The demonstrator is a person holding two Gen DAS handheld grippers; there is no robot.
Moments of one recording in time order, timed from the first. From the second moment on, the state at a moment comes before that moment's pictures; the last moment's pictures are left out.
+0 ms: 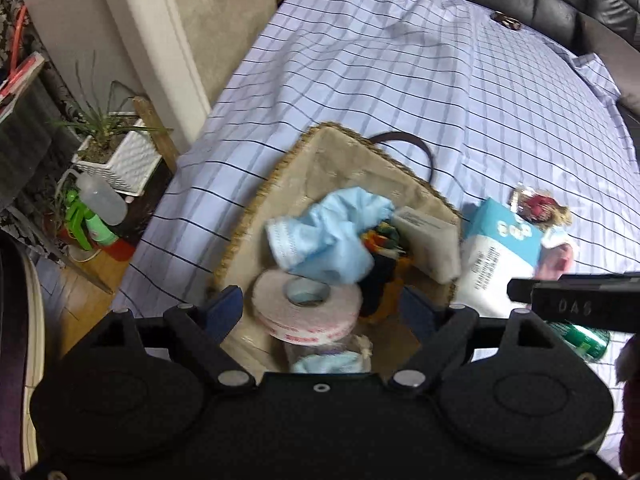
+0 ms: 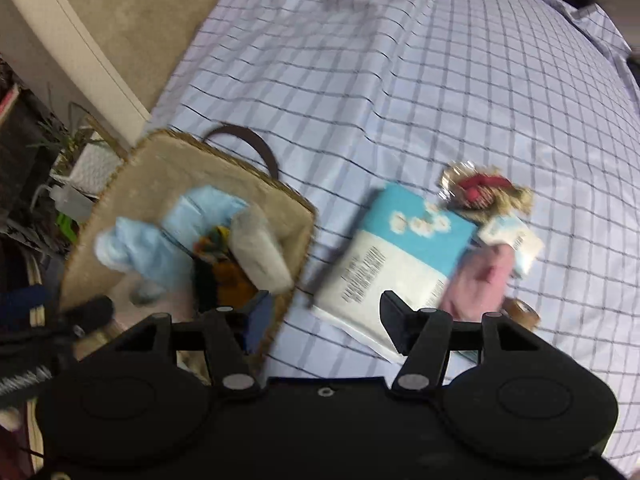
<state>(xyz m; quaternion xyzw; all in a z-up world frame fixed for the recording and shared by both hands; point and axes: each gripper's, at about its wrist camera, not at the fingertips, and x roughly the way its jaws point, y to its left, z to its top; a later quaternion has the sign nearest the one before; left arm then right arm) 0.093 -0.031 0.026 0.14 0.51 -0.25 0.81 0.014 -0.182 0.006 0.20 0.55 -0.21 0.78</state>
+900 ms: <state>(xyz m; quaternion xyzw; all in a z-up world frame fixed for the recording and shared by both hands) -0.005 -0.170 -0.015 0.16 0.53 -0.31 0.78 -0.195 -0.279 -0.077 0.26 0.58 -0.32 0.70</state>
